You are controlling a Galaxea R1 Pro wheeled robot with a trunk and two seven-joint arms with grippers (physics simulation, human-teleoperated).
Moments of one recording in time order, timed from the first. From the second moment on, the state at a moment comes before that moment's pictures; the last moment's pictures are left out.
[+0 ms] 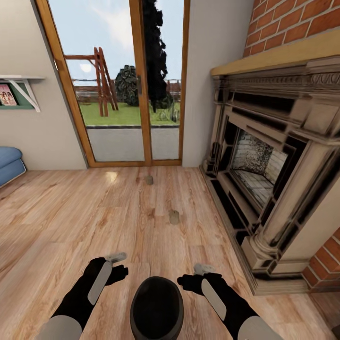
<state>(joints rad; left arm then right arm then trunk) -0.50 -0.02 -0.02 -0.92 0.47 0.82 0.41 -0.54 0.09 0.36 -0.67 -0.57 0.51 -0.15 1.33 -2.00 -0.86</state>
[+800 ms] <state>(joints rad) -0.50 -0.04 -0.03 -0.93 0.48 0.77 0.35 -0.54 0.08 0.39 -0.65 -0.56 0.48 -0.13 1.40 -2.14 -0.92</state>
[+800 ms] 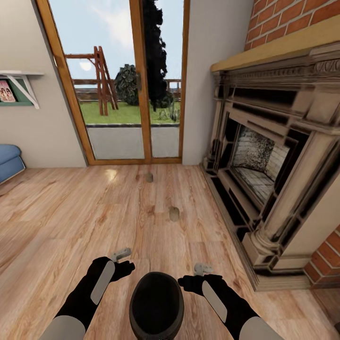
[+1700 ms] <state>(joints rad) -0.50 -0.04 -0.07 -0.85 0.47 0.69 0.35 -0.54 0.15 0.40 -0.70 -0.56 0.49 -0.40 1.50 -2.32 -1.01</state>
